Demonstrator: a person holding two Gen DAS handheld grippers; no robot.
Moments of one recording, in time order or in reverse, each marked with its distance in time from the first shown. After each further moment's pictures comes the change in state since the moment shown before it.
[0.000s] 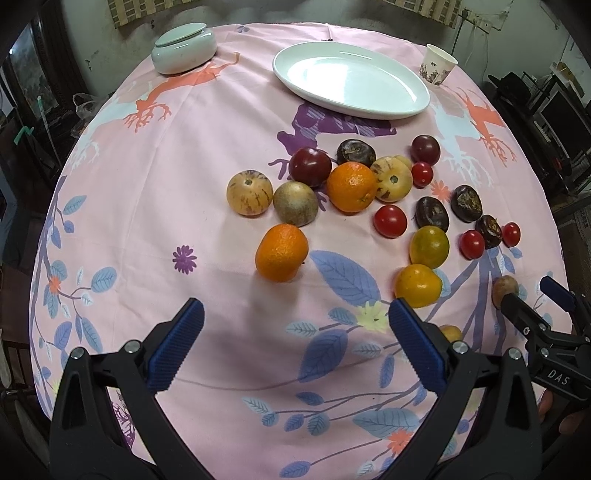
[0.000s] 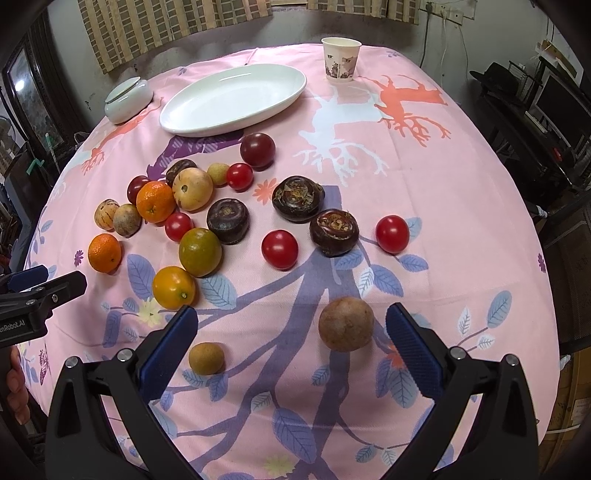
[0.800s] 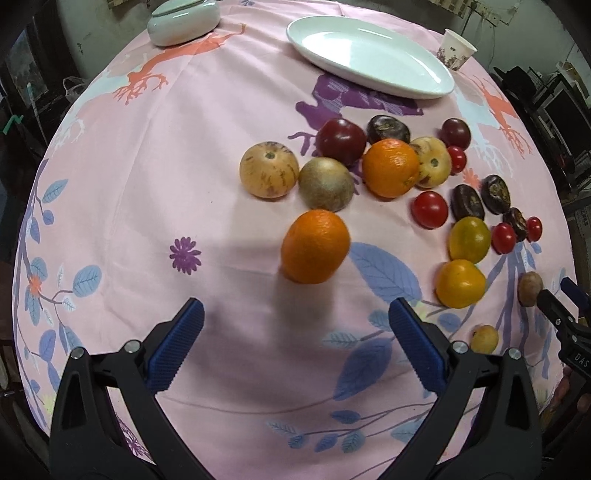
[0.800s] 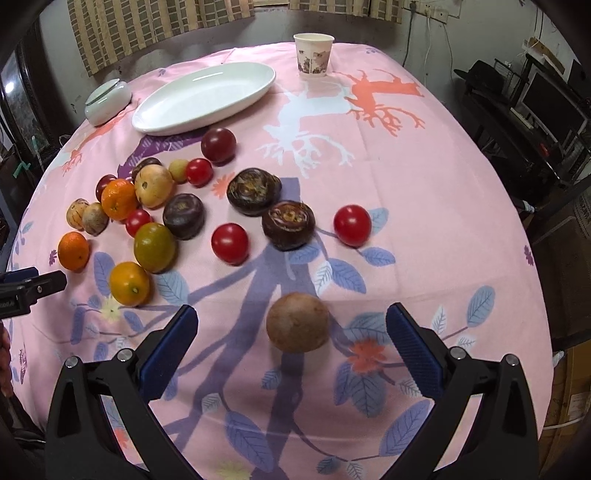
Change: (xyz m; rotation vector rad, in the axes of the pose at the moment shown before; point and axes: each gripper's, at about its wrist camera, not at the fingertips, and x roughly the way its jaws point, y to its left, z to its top) left arm 0.043 0.030 0.006 -0.019 0.080 -0.028; right arm 0.013 -0.033 -0.008 0.013 -0.005 -0.050
